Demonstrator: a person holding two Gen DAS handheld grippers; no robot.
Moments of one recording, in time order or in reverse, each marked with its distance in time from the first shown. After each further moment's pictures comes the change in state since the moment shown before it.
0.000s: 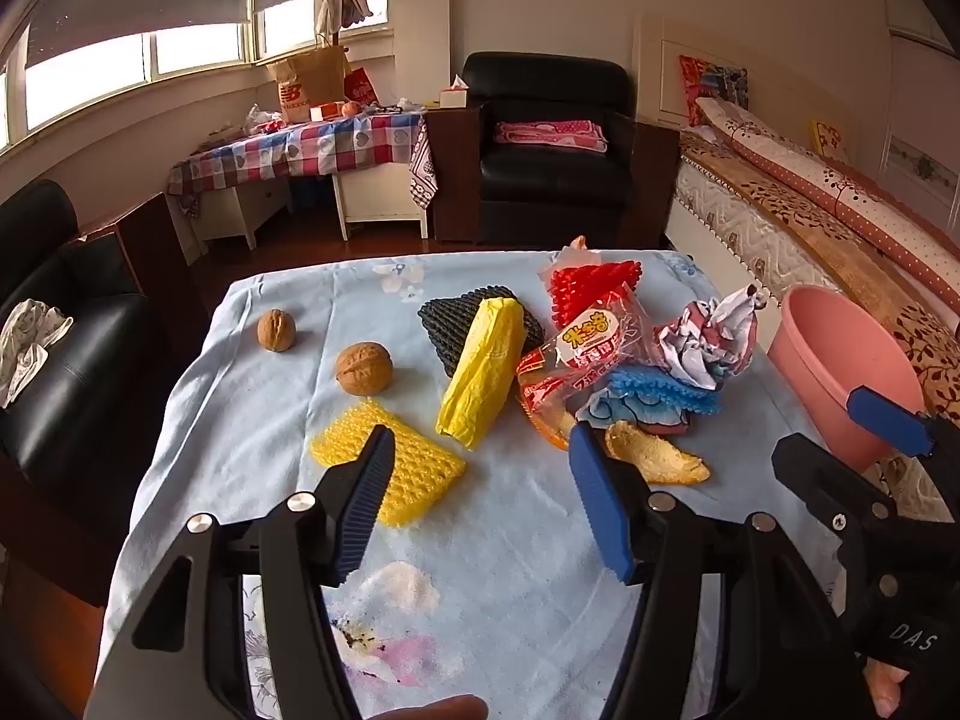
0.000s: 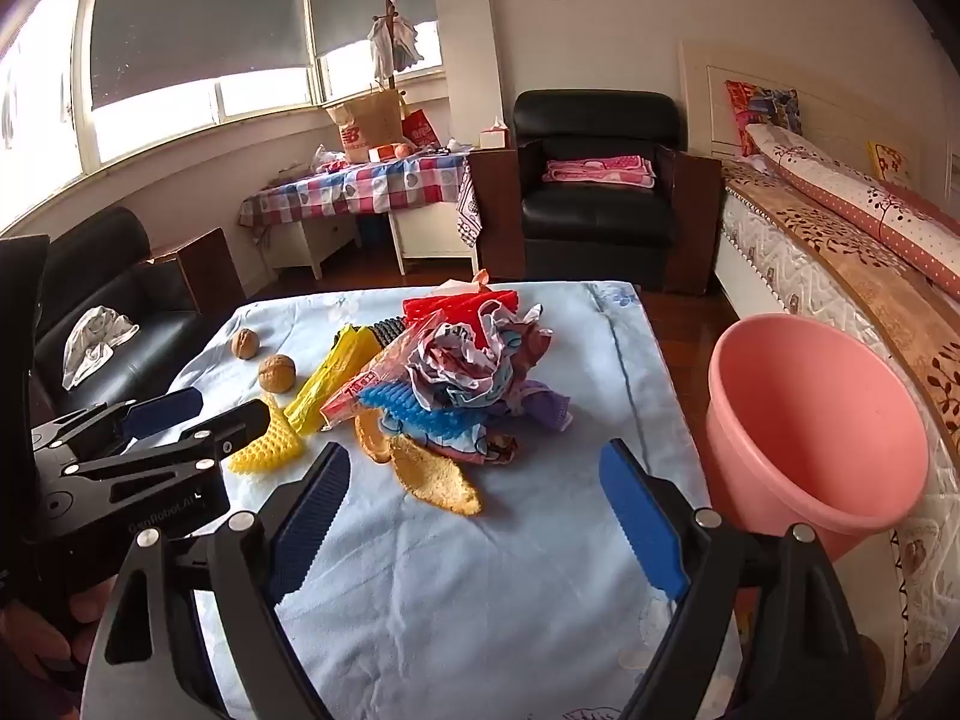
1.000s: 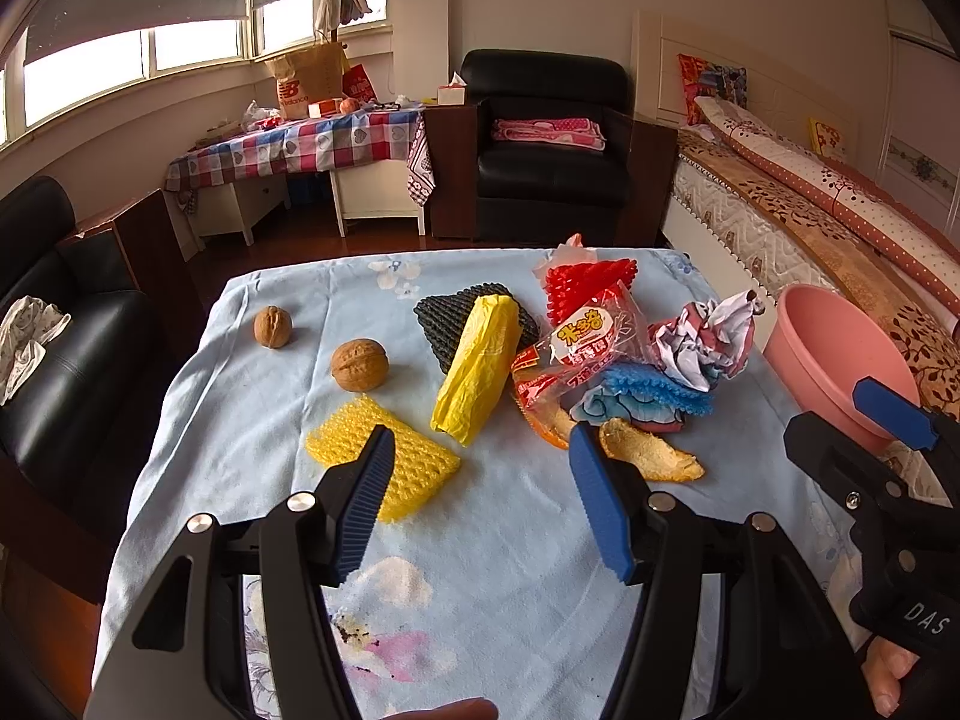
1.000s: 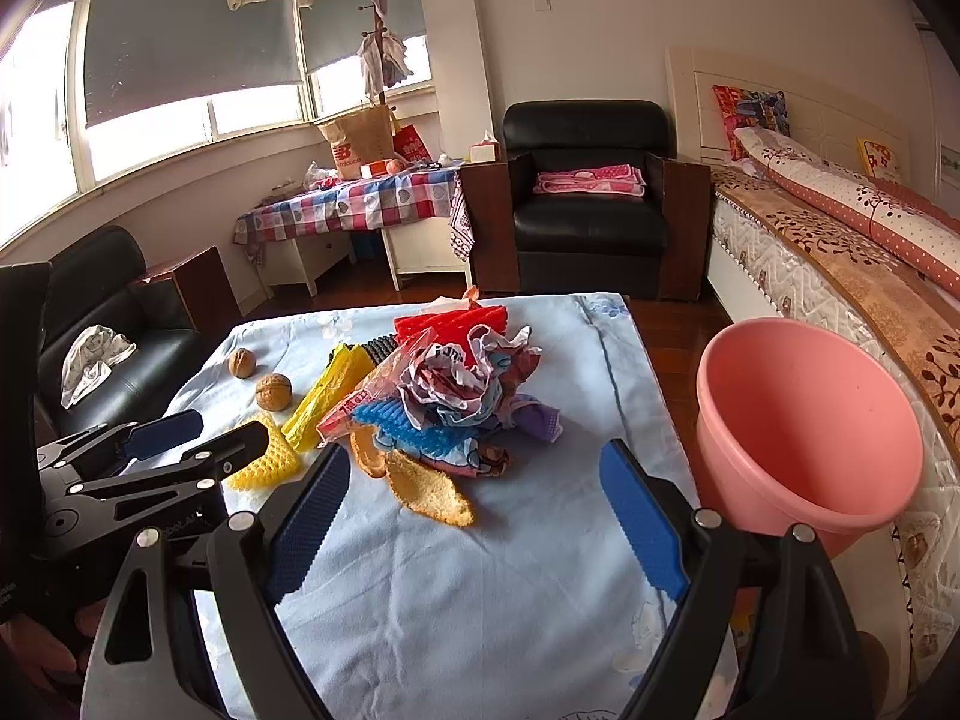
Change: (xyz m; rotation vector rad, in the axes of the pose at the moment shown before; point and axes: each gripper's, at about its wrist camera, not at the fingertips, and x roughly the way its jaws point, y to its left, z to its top) left arm 0.002 -0.007 -0.005 -0.004 0.001 -0.007; right arm -0.008 -0.004 0.002 0.026 -0.045 -0.018
